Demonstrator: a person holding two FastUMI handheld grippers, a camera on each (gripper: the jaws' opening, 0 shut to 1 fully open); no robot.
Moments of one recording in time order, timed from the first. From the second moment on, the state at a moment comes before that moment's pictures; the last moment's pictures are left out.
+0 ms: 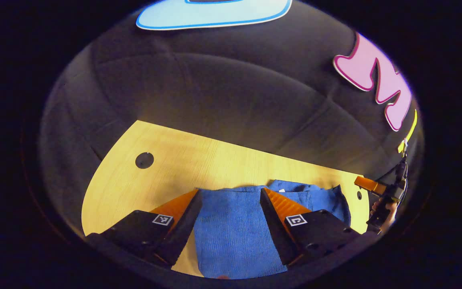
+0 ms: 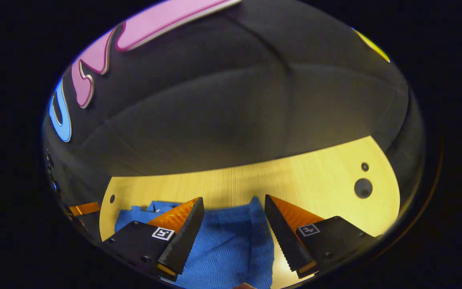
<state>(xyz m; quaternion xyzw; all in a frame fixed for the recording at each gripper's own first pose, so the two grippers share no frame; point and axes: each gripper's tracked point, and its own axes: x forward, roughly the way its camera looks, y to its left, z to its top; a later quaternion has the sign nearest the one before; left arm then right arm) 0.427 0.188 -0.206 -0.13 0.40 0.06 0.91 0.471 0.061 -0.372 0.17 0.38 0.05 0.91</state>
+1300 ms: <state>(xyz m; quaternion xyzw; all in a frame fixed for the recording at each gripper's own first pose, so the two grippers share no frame) -0.023 0.059 -0.021 -0.03 0.07 0.02 1.00 -0.027 0.145 -0.089 0.02 0.13 0.06 0.99</state>
